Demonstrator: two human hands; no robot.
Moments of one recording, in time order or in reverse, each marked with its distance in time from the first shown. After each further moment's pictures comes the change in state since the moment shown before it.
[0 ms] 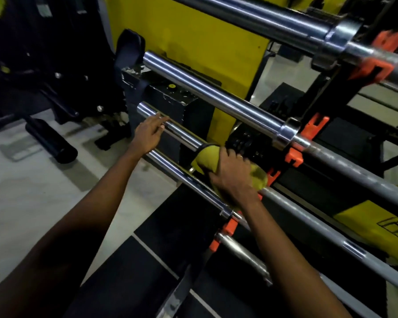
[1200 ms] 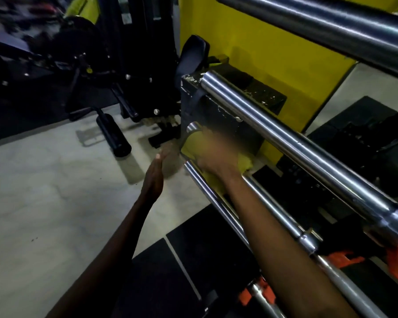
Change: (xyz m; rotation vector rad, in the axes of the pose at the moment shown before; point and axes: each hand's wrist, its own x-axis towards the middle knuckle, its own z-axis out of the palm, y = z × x) left_hand -0.058 -0.065 -0.009 -0.651 0.335 -0.498; right_hand 0.175 -0.148 0.008 0.173 -0.114 -0.344
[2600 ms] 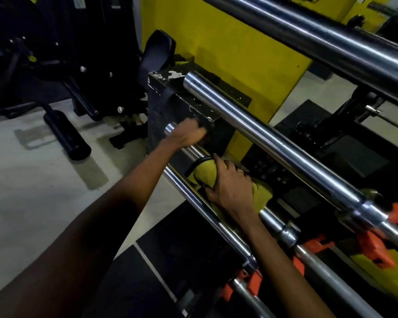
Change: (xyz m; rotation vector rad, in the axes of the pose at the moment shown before) left_hand 0.100 0.119 0.102 0.705 -0.447 0.270; right_hand -0.098 0.034 -0.005 -0.117 0.023 0.211
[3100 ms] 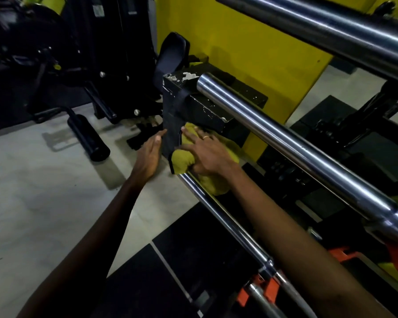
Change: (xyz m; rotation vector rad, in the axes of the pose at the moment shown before) left_hand -0.066 -0.148 0.005 -0.373 0.449 0.008; right_hand 0.111 -0.060 -0.006 -0.157 -0.097 -0.584
